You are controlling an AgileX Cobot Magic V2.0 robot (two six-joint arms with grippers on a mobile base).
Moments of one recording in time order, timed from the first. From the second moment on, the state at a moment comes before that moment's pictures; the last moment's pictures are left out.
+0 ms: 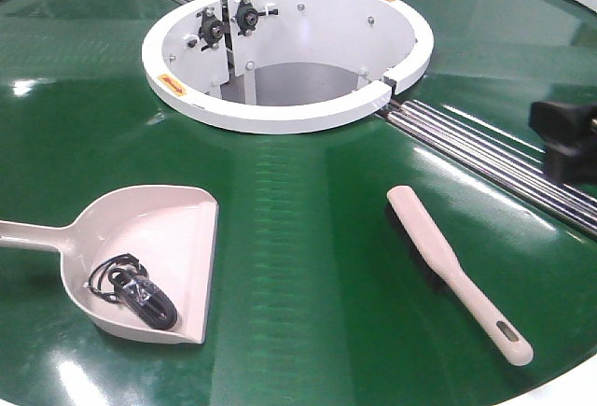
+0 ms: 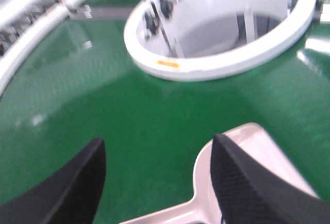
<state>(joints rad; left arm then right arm) -0.11 0.71 -0.90 0.00 0.59 0.31 0.18 0.83 -0.81 0.01 0.39 -0.09</state>
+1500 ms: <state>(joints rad) -0.15 0.21 -0.21 0.08 0.14 -0.03 0.20 0.22 -0.18 0.01 0.01 -0.15</state>
